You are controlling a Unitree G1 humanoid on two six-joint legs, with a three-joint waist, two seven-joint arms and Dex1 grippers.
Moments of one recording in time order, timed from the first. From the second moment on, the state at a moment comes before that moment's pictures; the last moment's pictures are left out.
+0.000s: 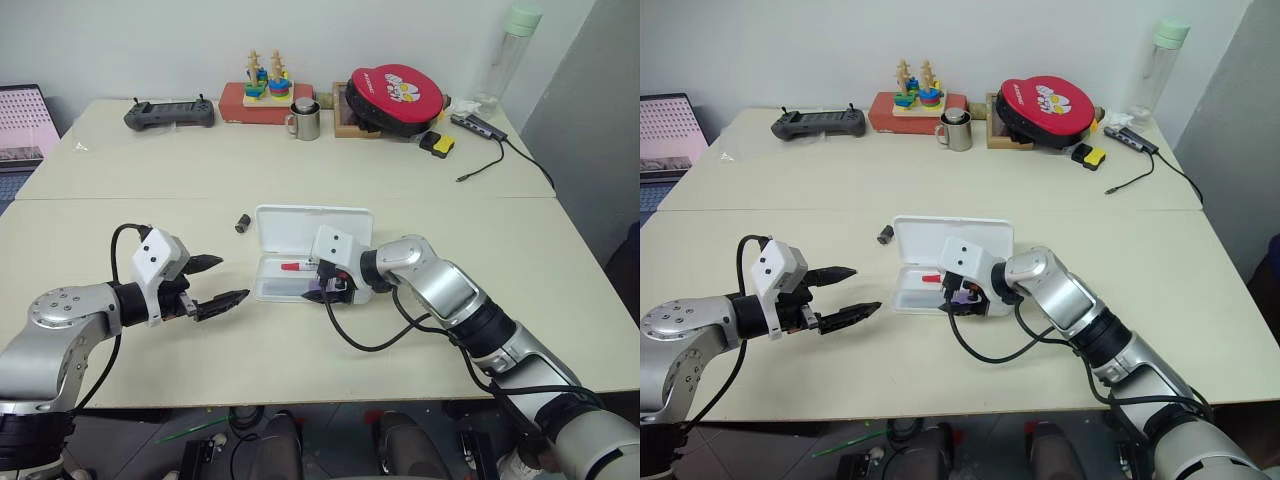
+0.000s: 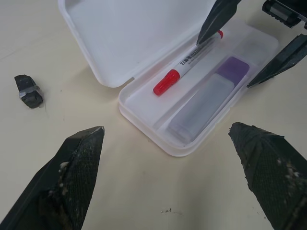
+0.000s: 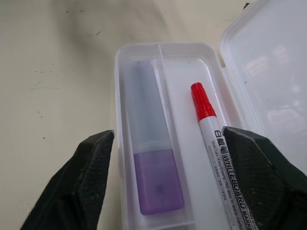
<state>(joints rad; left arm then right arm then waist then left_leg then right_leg) -0.12 0.85 0.24 -0.19 -0.46 0.53 -0.98 -0.81 -0.29 0.57 0.08 0.06 0.61 0.85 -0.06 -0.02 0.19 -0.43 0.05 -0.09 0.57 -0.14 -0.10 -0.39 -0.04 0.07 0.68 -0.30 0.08</state>
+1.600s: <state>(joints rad) -0.80 0.48 0.05 0.82 -0.11 0.26 -0.55 -0.81 -0.26 0.14 -0.19 0.33 0.72 0.65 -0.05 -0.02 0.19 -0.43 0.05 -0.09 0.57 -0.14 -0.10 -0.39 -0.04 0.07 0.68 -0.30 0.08</state>
